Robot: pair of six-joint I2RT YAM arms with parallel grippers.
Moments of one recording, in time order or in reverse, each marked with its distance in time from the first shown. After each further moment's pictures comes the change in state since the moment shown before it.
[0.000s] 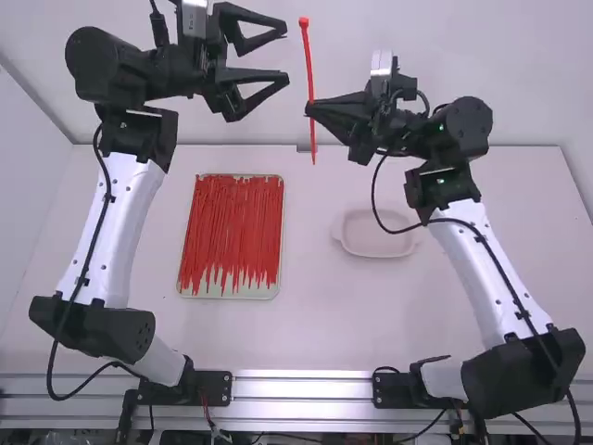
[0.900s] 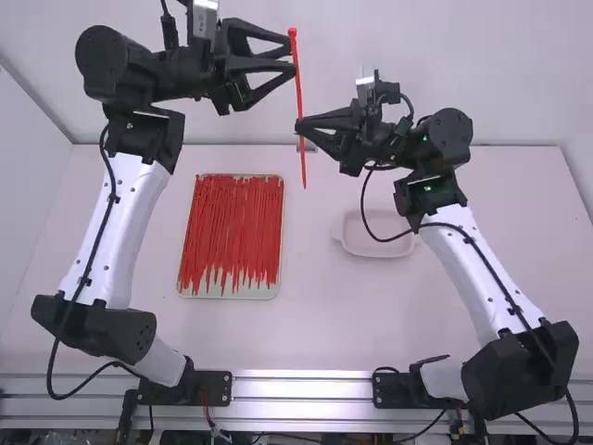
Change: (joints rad) left arm -0.031 0.001 0.000 -0.029 0.004 0.004; right arm 0.044 0.000 -0.064 0.016 -0.017 0.146
